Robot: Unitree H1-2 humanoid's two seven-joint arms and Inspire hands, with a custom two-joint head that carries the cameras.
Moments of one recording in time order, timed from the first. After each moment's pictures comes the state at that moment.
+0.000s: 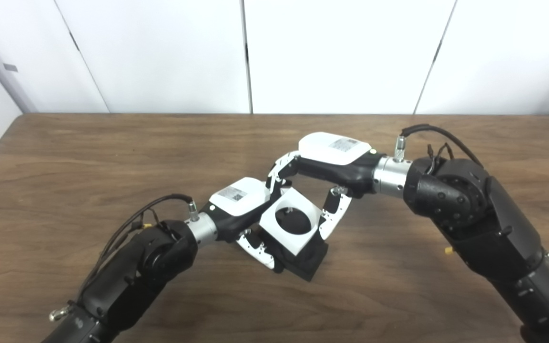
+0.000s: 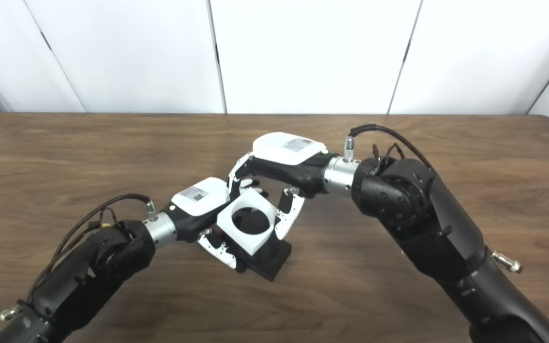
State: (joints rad) left arm -0.37 0.41 -0.56 0.02 0.69 -0.16 -0.36; right arm -0.57 -0.40 0.45 -0.33 -0.51 0.11 0.76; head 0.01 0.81
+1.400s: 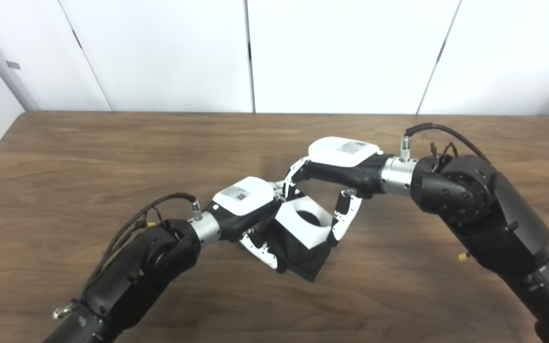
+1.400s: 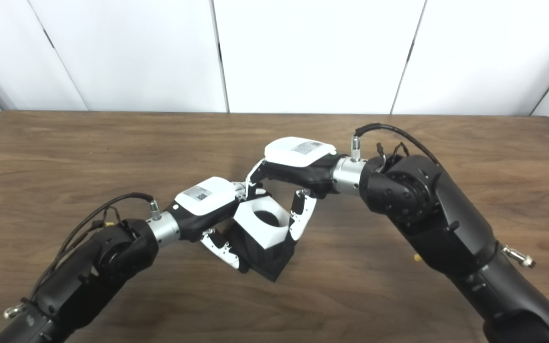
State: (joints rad) left arm -0.37 0.40 -0.56 0.02 0.69 -0.16 -0.36; right arm -0.58 -0.45 0.47 -0.31 -0.52 0.12 0.81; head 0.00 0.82
